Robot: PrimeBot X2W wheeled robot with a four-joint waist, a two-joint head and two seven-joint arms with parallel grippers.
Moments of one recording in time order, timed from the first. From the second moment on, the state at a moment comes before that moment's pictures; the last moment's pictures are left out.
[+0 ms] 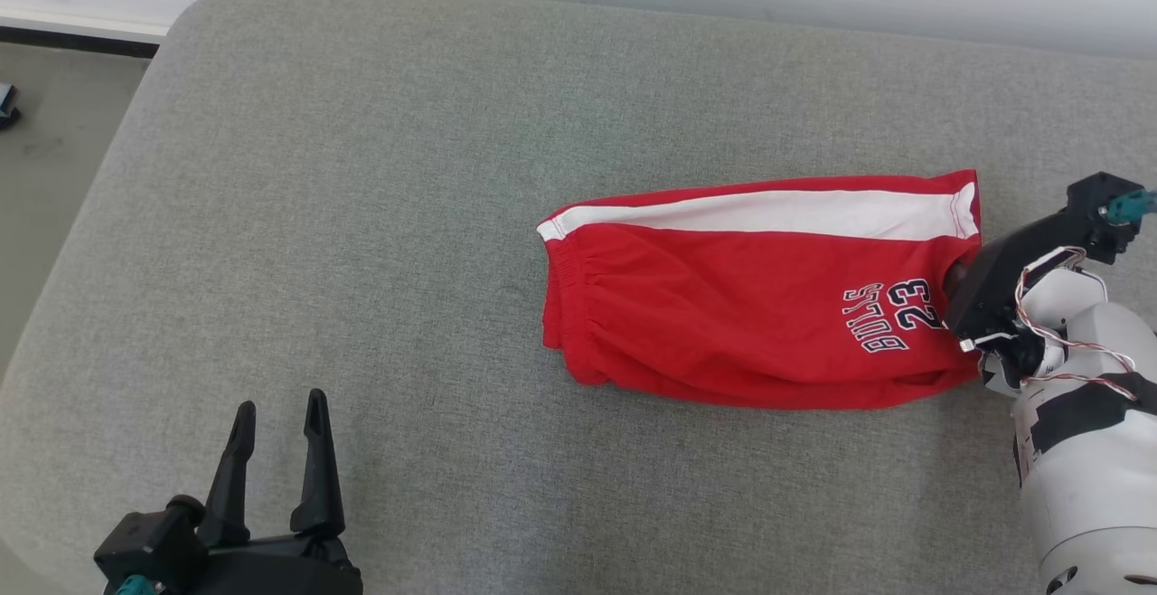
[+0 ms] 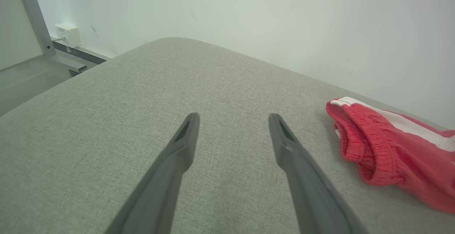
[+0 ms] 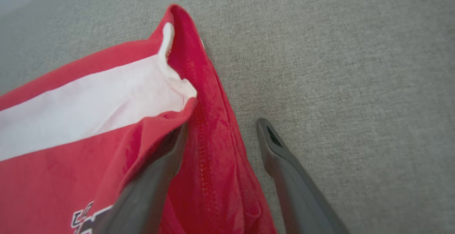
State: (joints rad) left arm -0.07 0.05 0.00 0.13 -0.35 -0.06 -0.26; right arm -0.88 -0.11 -0.53 1.03 -0.08 0.13 0.39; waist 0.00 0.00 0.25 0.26
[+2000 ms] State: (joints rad) left arm -0.03 0.05 -0.05 0.16 -0.36 -0.06 -0.26; right arm -0.83 -0.05 0.29 0.96 0.28 0.13 0.35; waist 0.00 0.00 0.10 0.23
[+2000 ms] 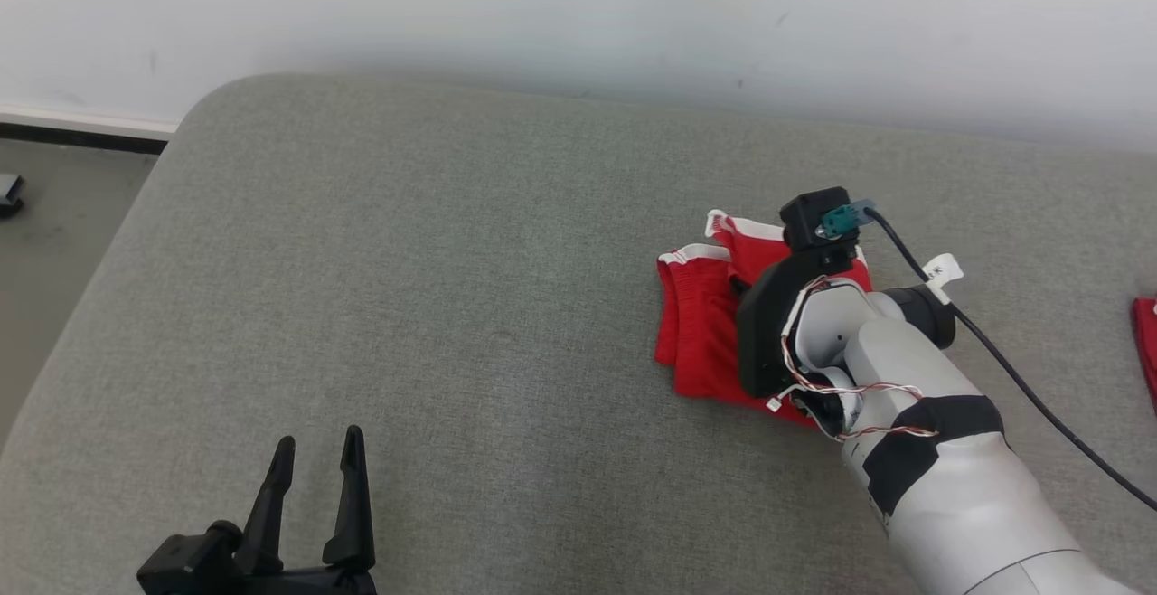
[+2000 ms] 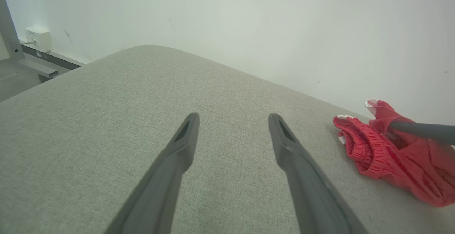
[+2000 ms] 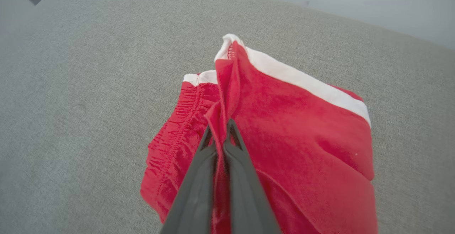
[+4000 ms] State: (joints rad) left arm -0.09 0.05 -0.10 0.18 -0.35 -0.07 -0.26; right arm -0.68 -0.05 0.73 0.94 0.70 0.13 -0.13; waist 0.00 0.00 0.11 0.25
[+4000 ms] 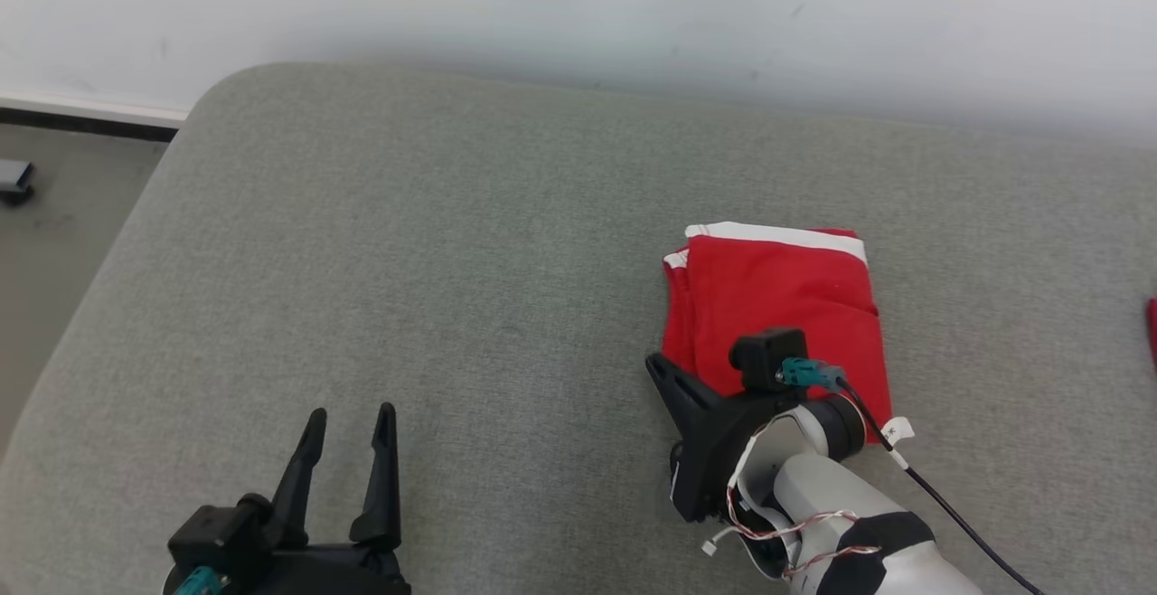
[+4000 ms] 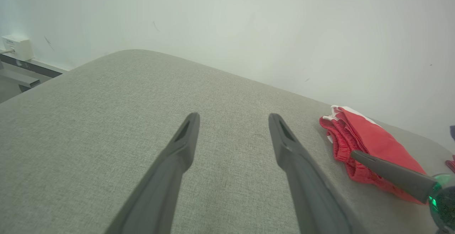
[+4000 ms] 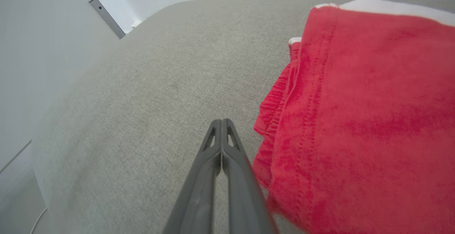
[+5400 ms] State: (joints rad) left arm 0.05 0.06 0.08 0.17 -0.13 -0.08 -0.26; right arm -0.22 -0.18 0.15 0.50 0.19 0.13 -0.26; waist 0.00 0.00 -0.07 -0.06
